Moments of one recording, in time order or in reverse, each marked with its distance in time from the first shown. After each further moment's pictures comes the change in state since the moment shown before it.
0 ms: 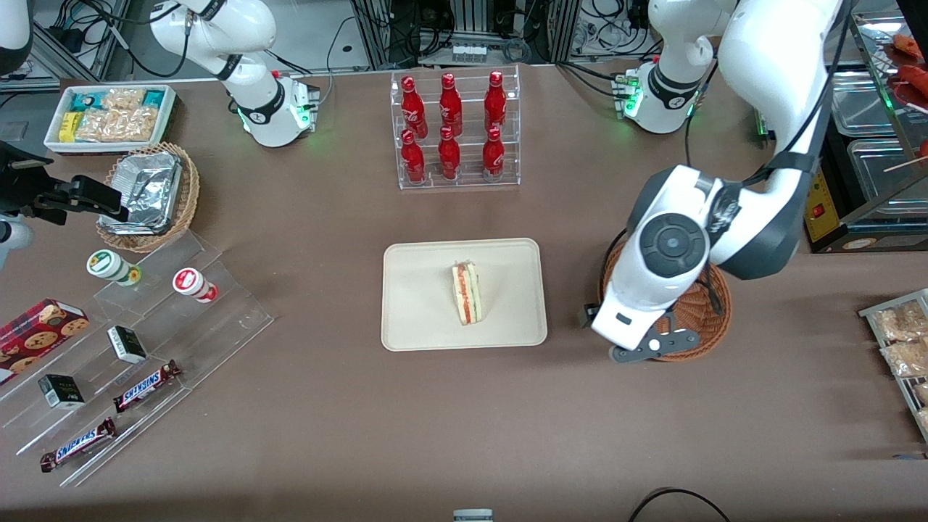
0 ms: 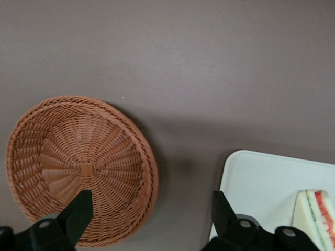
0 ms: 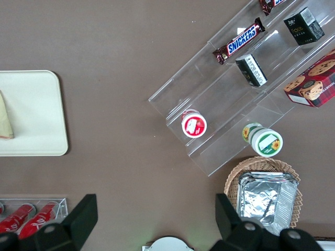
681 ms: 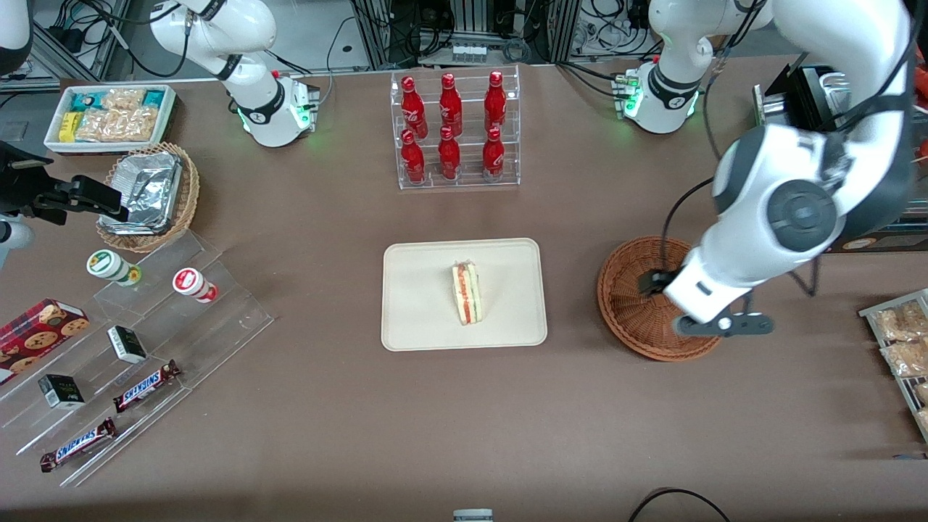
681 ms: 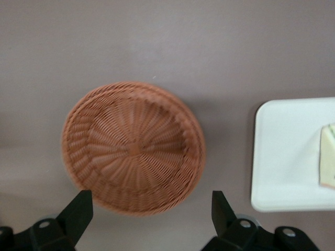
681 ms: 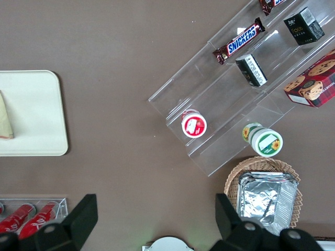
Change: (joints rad) arm 0.110 -0.205 0.089 -0.112 -0.190 -0.113 0.432
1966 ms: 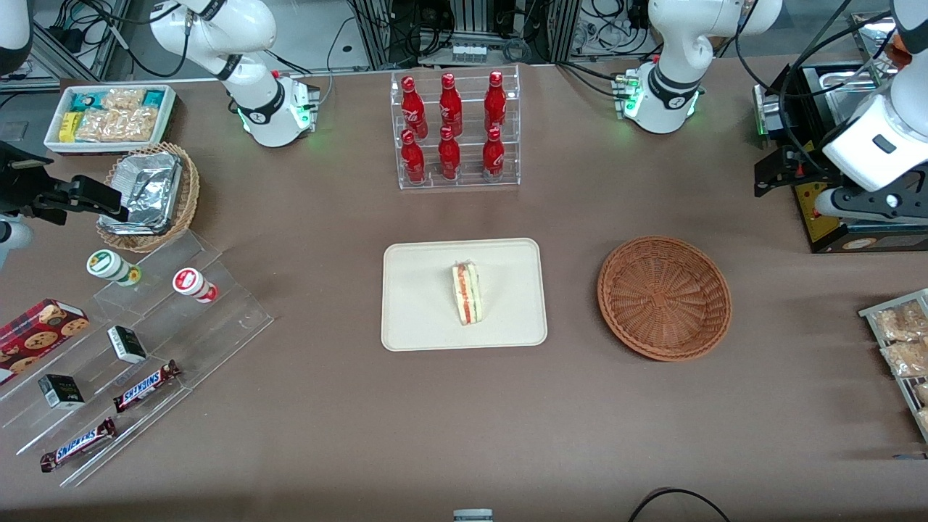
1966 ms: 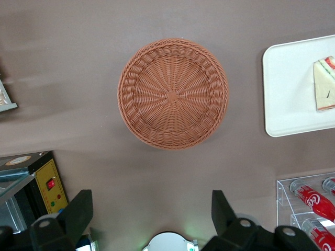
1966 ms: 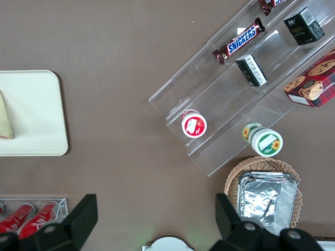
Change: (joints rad) arm -0.162 -0.311 0.352 -0.013 -0.105 -0.276 0.301
